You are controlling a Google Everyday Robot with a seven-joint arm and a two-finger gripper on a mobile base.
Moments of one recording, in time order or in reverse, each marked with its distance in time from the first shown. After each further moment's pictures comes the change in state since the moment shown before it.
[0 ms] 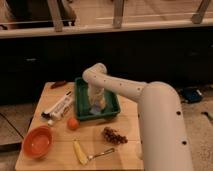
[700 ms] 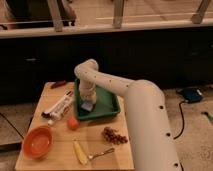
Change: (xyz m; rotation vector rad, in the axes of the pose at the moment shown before) arm -0.036 -0.096 -0.005 0.065 -0.012 -0.134
